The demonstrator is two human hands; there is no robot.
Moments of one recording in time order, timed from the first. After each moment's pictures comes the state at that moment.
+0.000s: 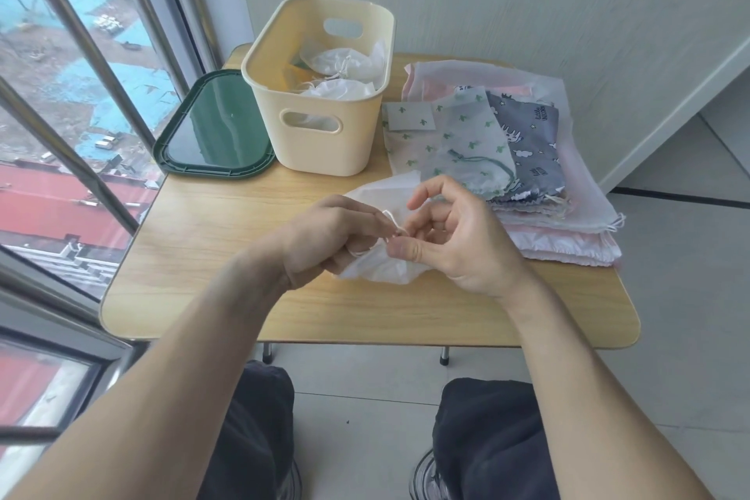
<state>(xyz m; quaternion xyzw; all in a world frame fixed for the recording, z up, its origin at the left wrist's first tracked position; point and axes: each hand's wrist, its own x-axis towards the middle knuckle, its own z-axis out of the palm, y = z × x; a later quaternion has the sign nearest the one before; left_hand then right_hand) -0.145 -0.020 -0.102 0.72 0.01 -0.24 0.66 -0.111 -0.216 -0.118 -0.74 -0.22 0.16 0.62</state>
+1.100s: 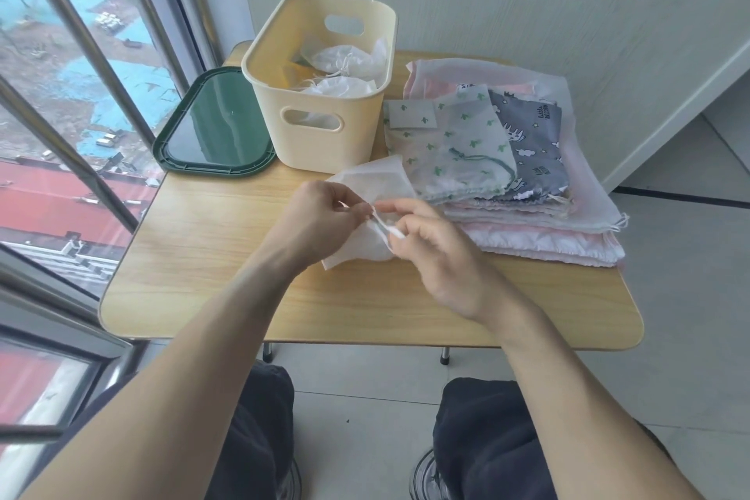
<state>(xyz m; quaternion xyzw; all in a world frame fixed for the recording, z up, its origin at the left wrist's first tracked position) -0.134 -0.019 -0.118 0.86 0.14 -0.04 0.48 -0.128 -0.203 -0.121 -0.81 -0.25 0.17 0.51</state>
